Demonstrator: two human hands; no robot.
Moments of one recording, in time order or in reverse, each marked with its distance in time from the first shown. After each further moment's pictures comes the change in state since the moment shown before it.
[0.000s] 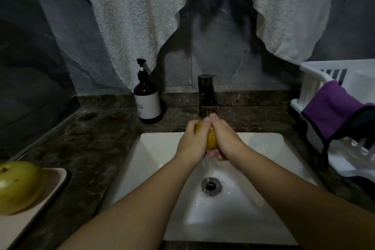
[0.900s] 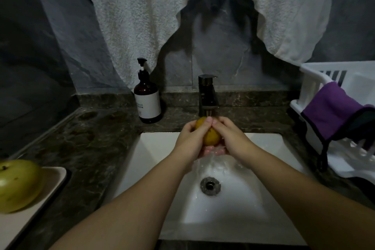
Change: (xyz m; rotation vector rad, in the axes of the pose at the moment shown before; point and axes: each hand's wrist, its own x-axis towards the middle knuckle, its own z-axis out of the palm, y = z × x) left_hand -0.002 0.004 -0.004 -0.387 -0.065 -0.095; right_hand 0.003 0.005 -0.020 0.100 -0.120 -0.029
